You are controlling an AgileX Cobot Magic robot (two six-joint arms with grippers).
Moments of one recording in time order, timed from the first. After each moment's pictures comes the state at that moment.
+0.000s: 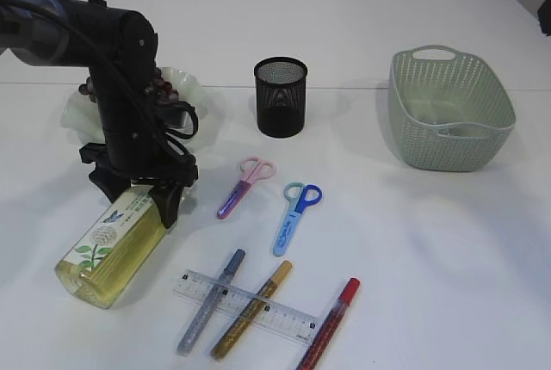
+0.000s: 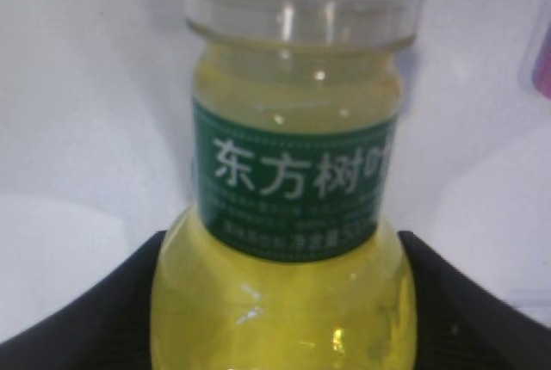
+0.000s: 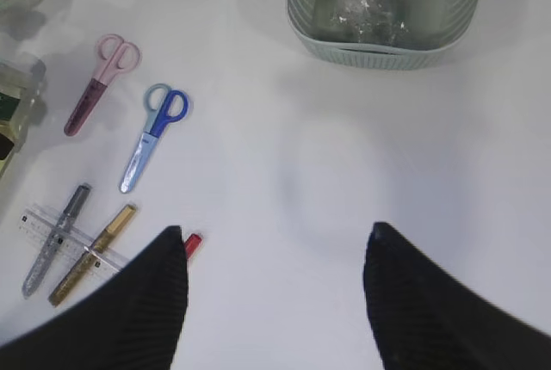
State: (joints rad) left arm -0.37 2.24 -1.67 -0.04 1.19 -0.06; right arm 0.05 1.32 -1.44 0.18 1.25 0.01
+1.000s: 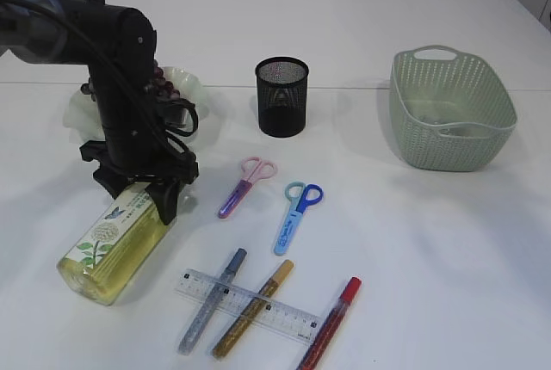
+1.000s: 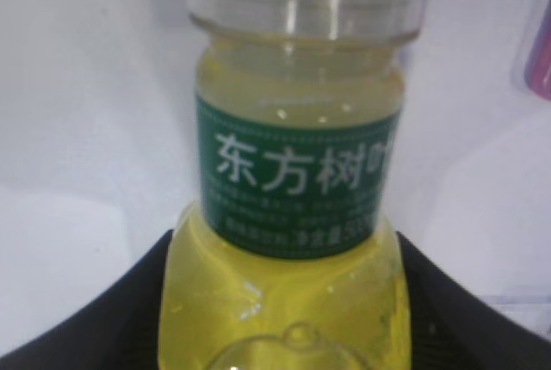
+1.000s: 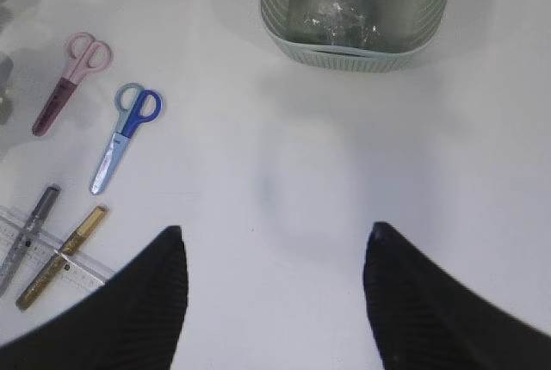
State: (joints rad) left arm -0.37 2.24 -1.67 -0.04 1.19 -0.06; right arm 0.05 1.32 -1.44 0.12 1.25 0.01
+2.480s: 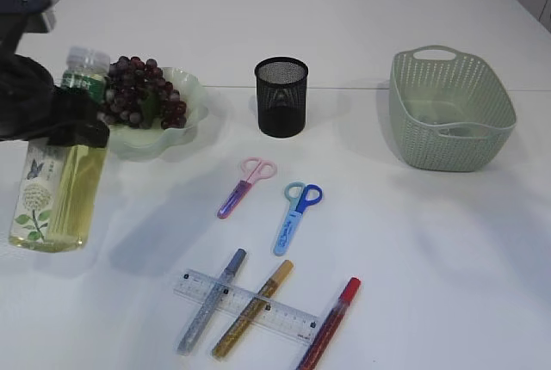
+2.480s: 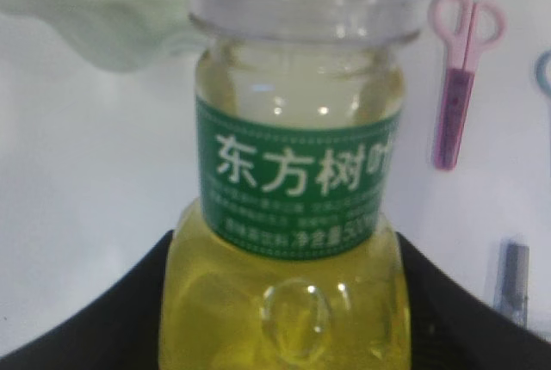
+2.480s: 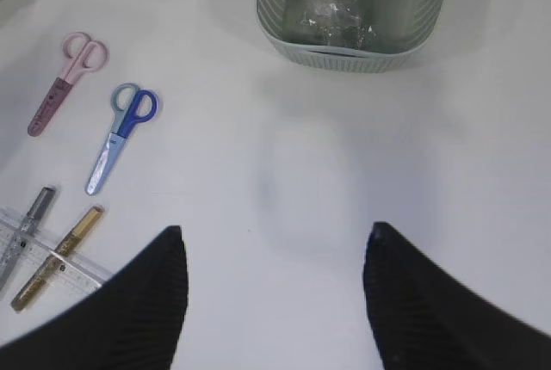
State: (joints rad) left arm -0.28 1.52 -0.99 -0.04 0.50 -0.11; right arm 0.05 1.32 -1.44 0.11 1.25 0.01
